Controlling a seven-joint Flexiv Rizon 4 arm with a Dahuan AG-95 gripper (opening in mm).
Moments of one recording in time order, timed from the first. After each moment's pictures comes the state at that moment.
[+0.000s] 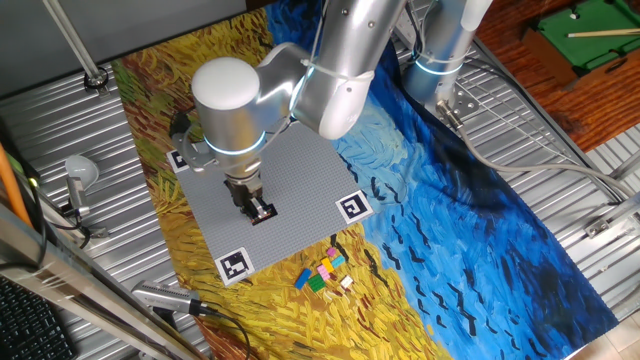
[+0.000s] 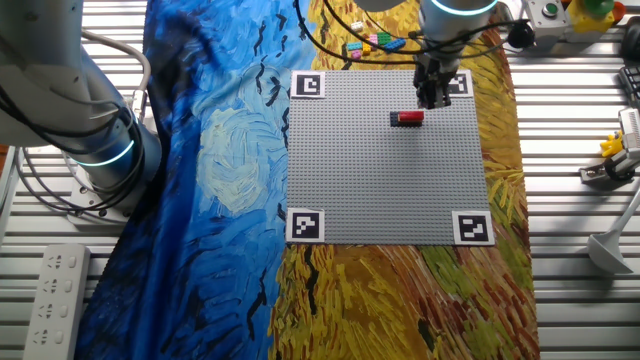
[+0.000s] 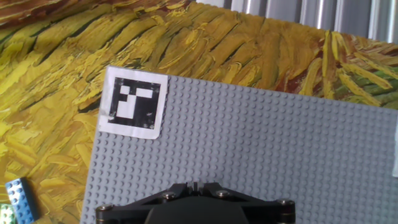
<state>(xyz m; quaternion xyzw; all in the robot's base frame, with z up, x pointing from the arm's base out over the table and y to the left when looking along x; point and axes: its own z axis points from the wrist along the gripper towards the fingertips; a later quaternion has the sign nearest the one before) 0.559 0.129 0.040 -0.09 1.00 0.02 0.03</state>
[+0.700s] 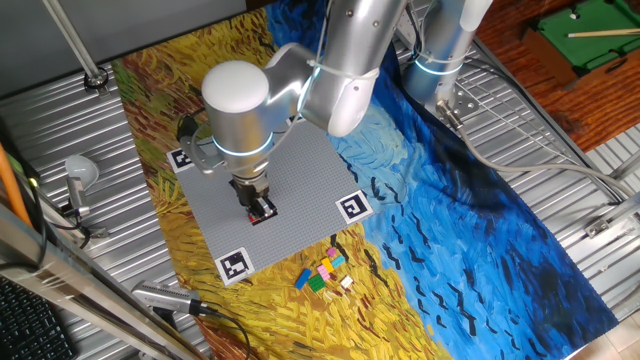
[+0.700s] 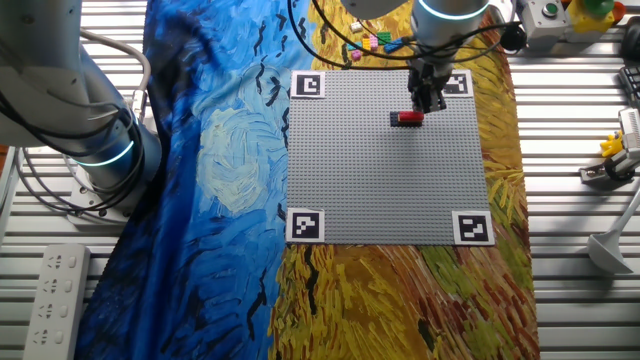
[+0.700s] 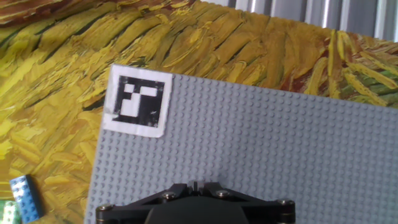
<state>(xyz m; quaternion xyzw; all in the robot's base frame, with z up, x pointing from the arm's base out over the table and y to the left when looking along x) 0.552 0.122 0.035 -0.11 0.99 0.01 0.03</state>
